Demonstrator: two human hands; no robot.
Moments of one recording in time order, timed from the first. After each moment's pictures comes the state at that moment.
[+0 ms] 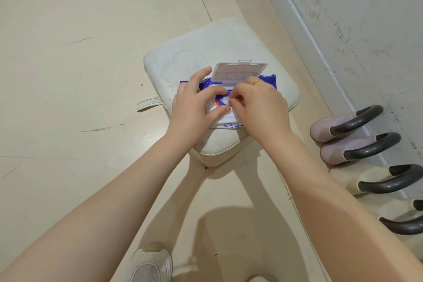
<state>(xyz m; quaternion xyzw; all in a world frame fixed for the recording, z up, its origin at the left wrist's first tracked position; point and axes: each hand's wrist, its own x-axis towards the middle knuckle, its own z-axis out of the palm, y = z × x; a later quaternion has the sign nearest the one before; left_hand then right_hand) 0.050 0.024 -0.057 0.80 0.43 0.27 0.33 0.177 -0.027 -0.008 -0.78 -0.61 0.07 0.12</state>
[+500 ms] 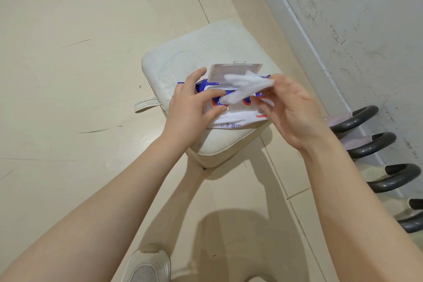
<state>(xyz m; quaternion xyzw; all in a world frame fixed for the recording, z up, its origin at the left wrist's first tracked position) 0.048 0.021 -0.047 0.81 0.43 0.24 0.32 0.216 -0.051 0.007 -0.57 -0.25 0.53 0.58</state>
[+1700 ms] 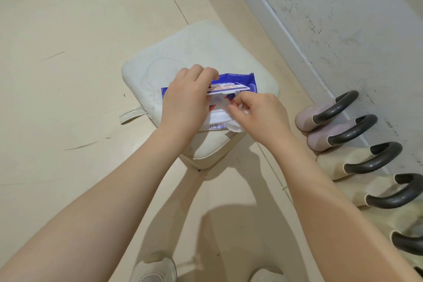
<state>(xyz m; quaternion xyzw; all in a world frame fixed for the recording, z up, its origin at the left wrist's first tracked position) 0.072 0.035 -0.027 0.86 0.37 0.30 0.17 0.196 -0.053 -0.004 -0.82 -0.52 0.16 0.18</state>
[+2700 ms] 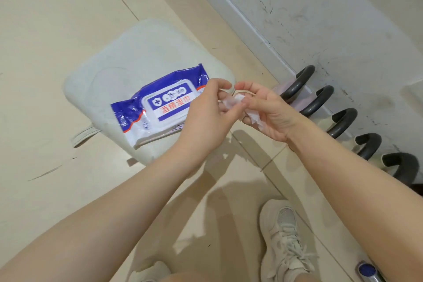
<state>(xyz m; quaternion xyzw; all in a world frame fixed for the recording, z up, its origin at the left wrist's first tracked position) 0.138 -0.034 0.012 0.74 0.35 0.17 0.55 0.278 -0.105 -0.002 -0.53 -0.16 0.61 0.56</state>
